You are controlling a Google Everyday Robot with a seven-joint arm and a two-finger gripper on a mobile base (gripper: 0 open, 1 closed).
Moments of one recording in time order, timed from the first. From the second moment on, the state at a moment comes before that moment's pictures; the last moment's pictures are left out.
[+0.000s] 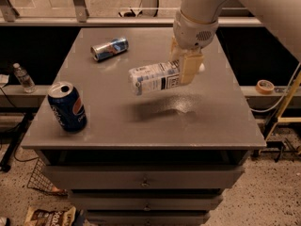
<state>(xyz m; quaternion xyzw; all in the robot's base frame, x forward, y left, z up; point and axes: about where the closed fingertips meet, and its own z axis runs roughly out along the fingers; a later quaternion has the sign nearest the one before) 0.574 -0.082 0.912 -0.80 0.59 0.00 0.10</state>
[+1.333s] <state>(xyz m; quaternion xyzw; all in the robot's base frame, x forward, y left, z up) 0.484 -0.045 0.905 -0.84 0.52 0.03 0.11</state>
